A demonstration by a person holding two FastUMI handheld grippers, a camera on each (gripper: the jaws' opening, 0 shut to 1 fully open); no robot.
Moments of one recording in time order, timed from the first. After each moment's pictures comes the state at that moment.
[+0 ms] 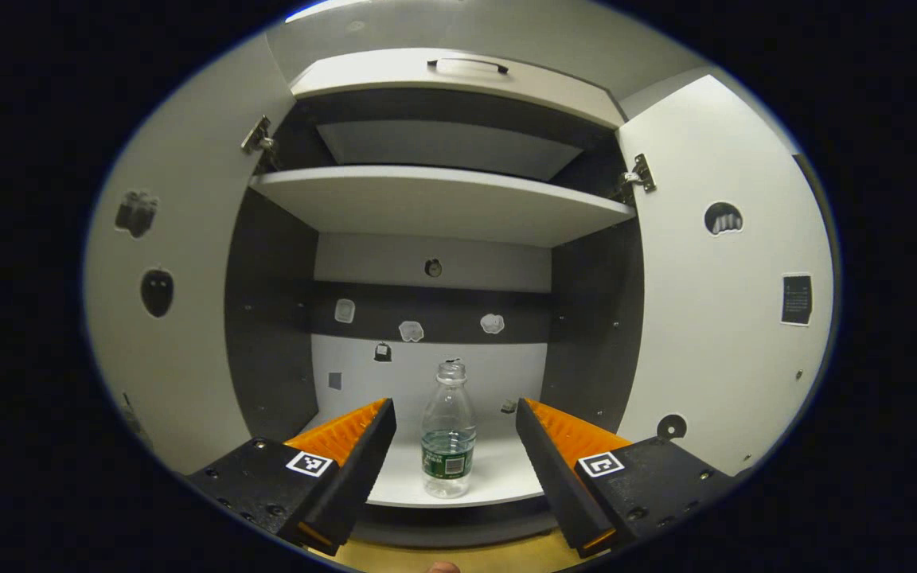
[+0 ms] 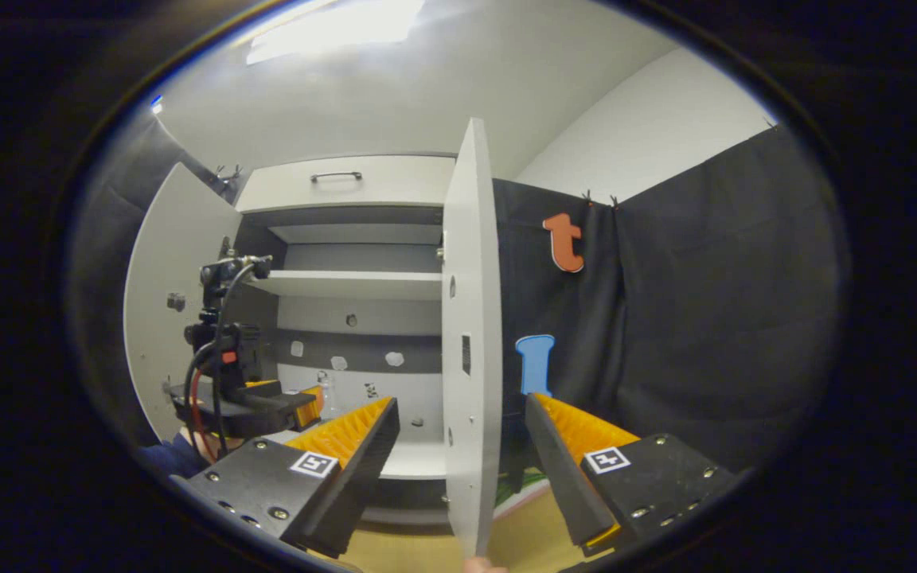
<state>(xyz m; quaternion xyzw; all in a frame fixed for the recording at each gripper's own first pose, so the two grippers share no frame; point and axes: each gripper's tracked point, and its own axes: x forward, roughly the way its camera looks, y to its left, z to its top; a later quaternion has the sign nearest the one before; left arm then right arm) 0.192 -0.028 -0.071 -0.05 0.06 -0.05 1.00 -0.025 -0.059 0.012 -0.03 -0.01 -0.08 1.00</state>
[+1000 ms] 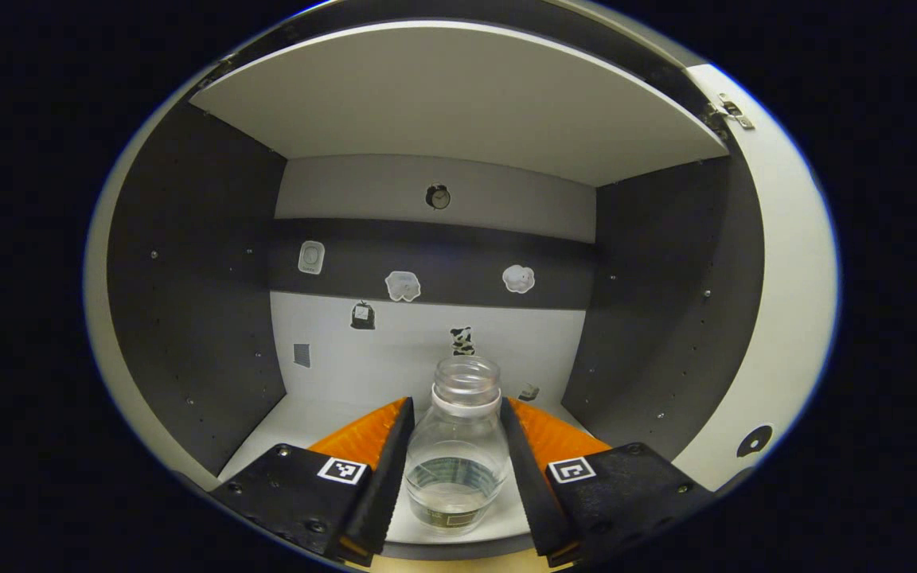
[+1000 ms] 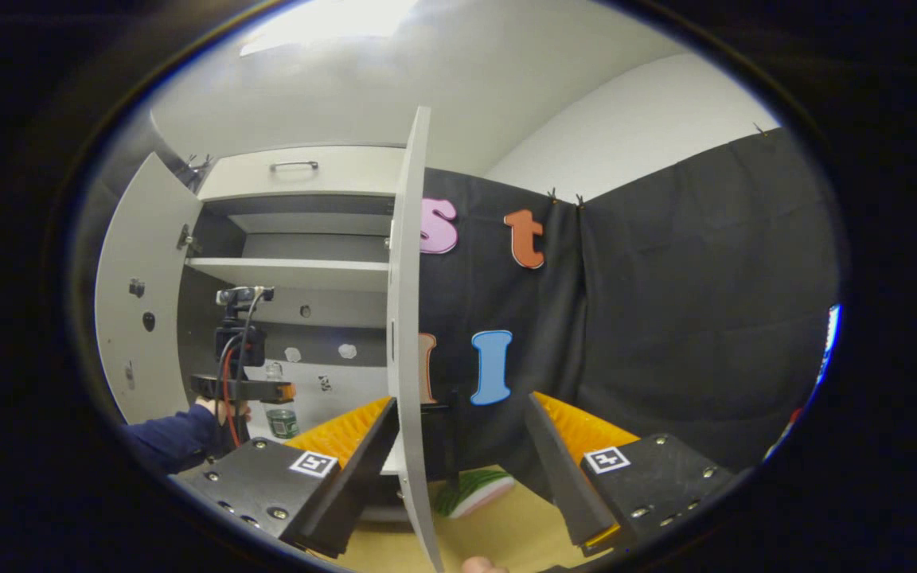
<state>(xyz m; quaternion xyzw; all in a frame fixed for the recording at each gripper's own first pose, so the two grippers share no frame) 0.287 -0.024 -0.118 -0.06 0.12 -0.05 0.99 -0.030 -0.117 0.005 -0.04 -0.01 -0.13 0.99</state>
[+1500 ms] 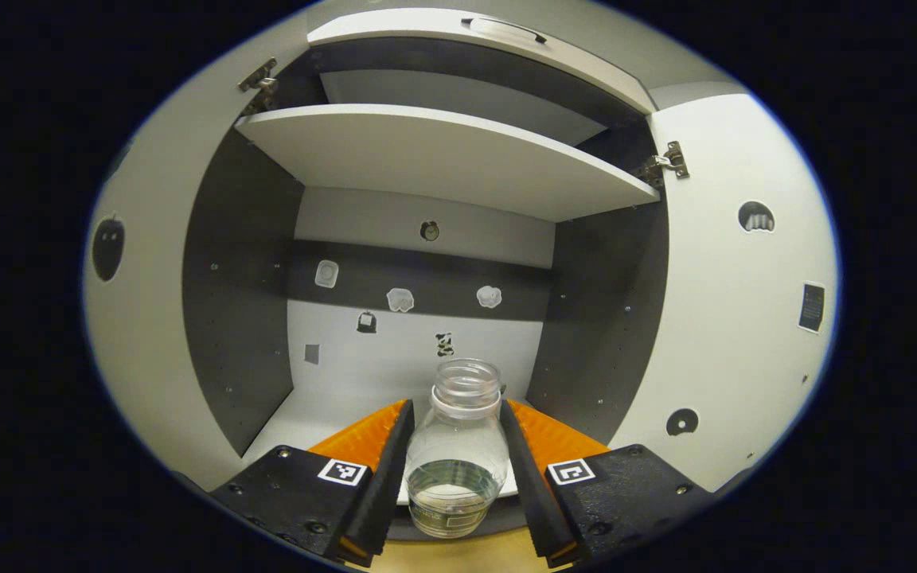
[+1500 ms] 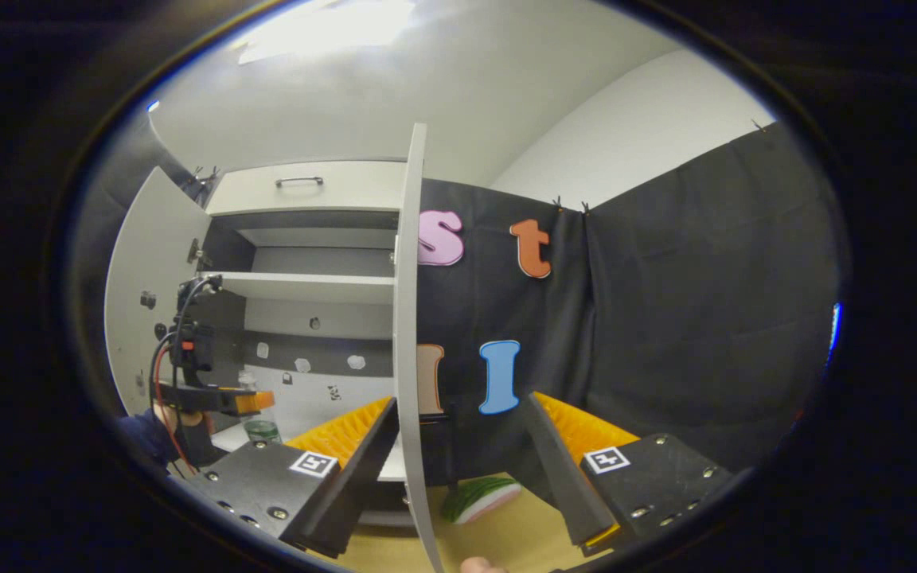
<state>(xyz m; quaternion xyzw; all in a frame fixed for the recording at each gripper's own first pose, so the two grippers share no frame) 0.179 -0.010 -0.098 -0.08 0.11 -0.09 0.99 -0.037 -0.117 0.018 -0.04 -0.03 -0.11 0.99</state>
